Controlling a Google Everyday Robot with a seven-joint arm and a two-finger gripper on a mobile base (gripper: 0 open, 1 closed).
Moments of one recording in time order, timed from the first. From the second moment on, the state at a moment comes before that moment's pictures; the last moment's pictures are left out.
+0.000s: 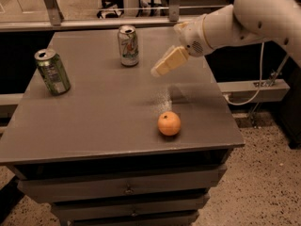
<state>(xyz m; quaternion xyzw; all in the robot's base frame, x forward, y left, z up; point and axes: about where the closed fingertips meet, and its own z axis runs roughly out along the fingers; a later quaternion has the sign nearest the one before) 0.654 -0.064 0.922 -0.51 0.72 0.16 0.44</state>
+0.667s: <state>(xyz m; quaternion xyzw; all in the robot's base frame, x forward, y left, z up) 0.716 -0.005 0.899 -0.45 0.70 0.24 0.50</state>
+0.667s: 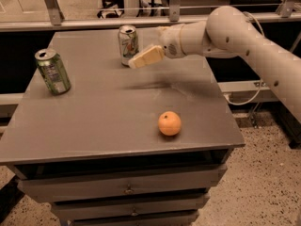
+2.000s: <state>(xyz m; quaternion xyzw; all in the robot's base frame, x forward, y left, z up) 0.762 0.039 0.880 -0.40 0.68 0.32 0.53</state>
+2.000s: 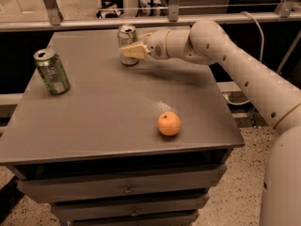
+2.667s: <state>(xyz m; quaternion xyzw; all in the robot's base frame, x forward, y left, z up) 0.740 0.028 0.903 -0.41 0.65 0.34 0.54</state>
